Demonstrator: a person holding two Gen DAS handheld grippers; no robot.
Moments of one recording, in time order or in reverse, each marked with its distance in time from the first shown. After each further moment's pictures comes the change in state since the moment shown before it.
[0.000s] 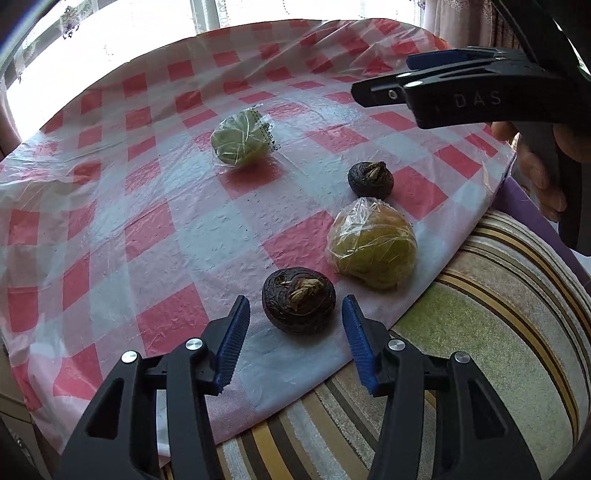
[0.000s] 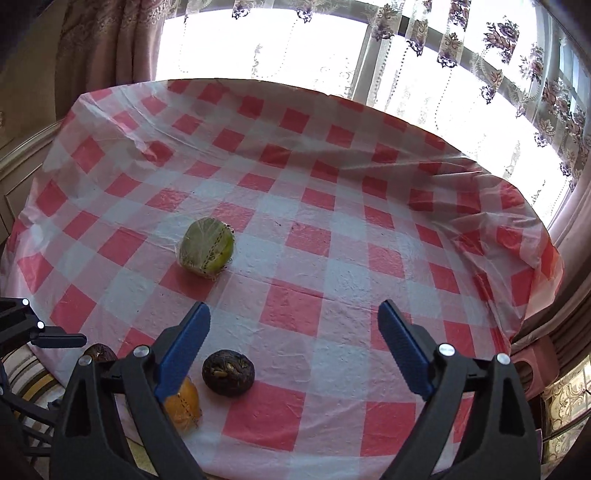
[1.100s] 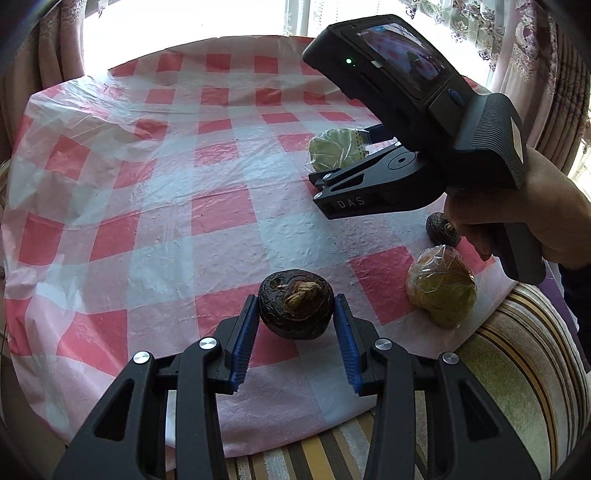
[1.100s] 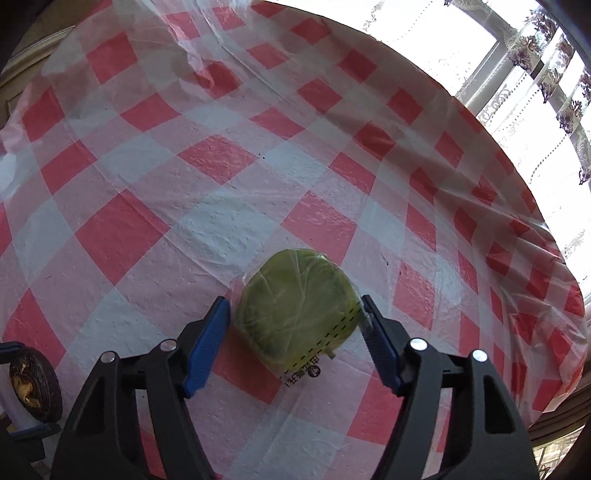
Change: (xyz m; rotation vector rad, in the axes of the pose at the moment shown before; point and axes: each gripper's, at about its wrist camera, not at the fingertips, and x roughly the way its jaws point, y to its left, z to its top) left arm -0.006 0.055 -0.010 -0.292 -0.090 0.050; right arm 0.120 0.100 0.047 -0.305 0.165 0.041
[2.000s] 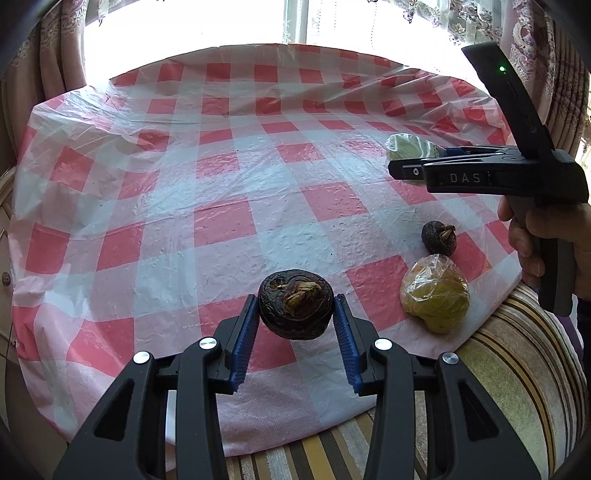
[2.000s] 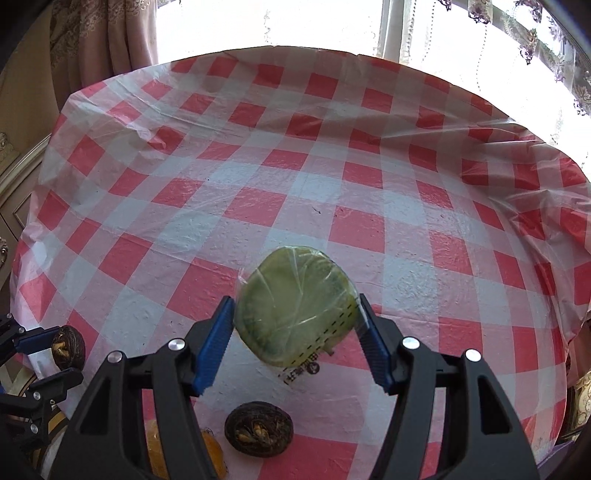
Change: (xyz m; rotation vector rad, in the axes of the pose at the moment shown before) left arm -0.008 -0.003 0.005 0.014 -0.023 0.014; right arm -0.052 -0.080 -0.068 0.368 -0.090 0.135
